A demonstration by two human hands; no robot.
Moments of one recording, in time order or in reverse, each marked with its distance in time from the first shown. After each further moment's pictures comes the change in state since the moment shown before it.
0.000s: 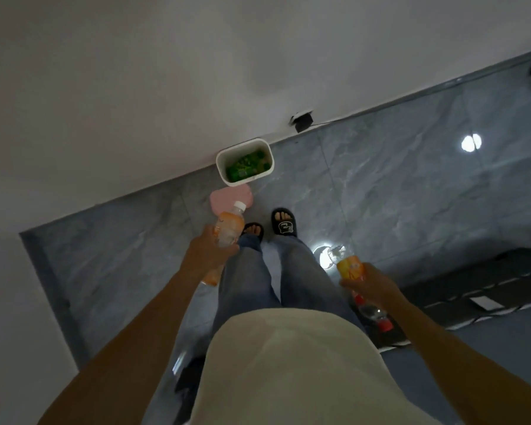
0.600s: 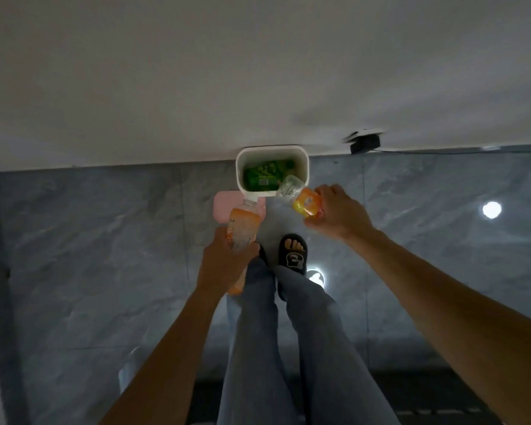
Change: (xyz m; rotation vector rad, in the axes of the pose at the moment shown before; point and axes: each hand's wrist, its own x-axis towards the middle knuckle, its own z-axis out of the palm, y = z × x) left_hand 0.160 -0.009 0.081 -0.451 0.221 -0.104; right_hand 0.237 -0.261 -0.018 -0.498 0.217 -0.575
